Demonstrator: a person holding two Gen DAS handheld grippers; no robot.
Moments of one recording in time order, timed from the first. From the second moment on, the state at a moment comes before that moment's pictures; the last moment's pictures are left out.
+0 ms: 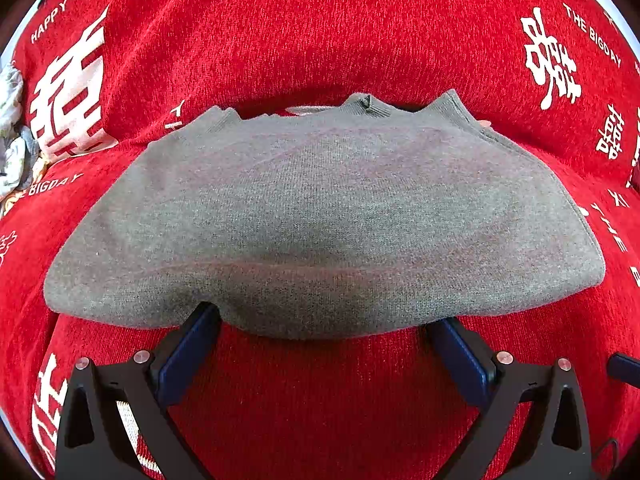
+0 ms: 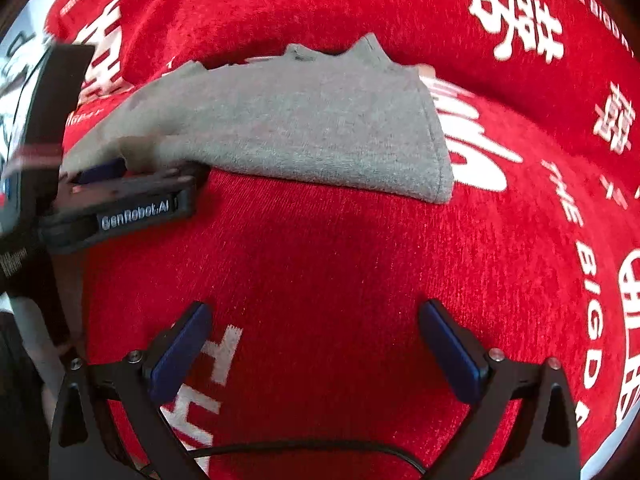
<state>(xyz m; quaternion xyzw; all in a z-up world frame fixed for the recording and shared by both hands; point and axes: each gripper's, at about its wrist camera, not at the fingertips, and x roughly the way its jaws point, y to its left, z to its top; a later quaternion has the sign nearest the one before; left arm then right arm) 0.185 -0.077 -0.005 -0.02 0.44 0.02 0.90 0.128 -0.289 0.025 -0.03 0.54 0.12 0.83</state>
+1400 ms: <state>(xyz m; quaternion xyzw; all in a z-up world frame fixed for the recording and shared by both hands) 0.185 -0.077 -0.005 -0.02 0.44 0.02 0.90 0.175 -0.300 0.075 0.07 0.48 0.12 0.87</state>
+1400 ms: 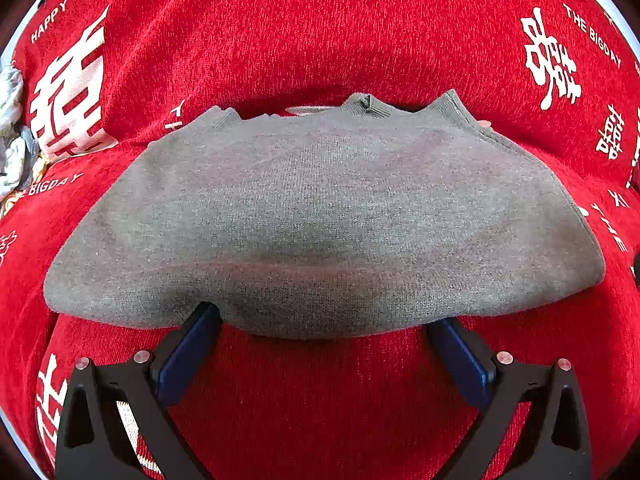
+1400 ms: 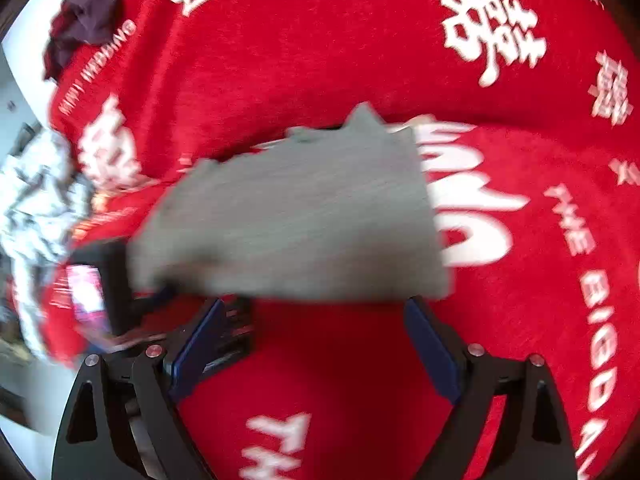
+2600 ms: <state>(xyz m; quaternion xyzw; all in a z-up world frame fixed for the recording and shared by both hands) 0.275 0.131 0.005 -0.27 0.57 -0.09 0.77 0.238 -0.339 0.049 0.11 0.54 0.13 0.83</state>
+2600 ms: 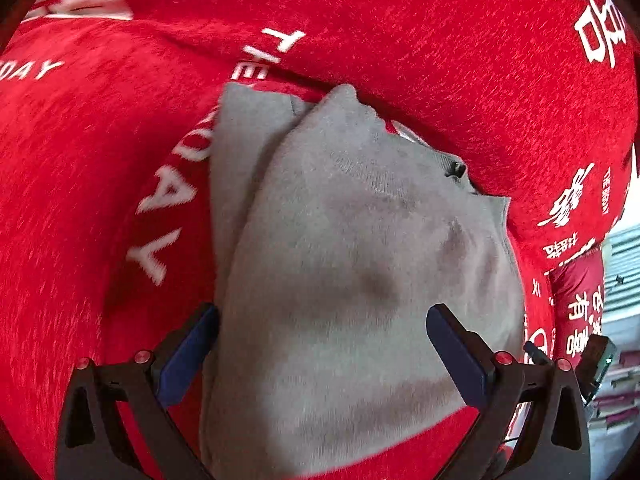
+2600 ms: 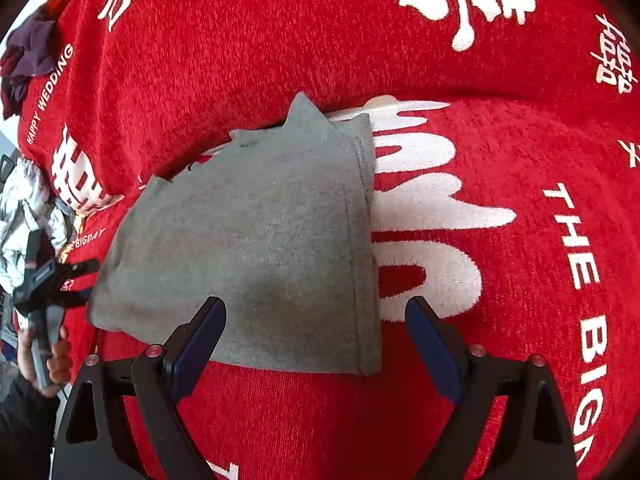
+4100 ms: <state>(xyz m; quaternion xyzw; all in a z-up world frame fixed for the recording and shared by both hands) 0.306 -0.023 0.141 -0.05 0.57 -0.04 0.82 0.307 -0.238 0.042 -0.06 0.51 0.12 0.85</state>
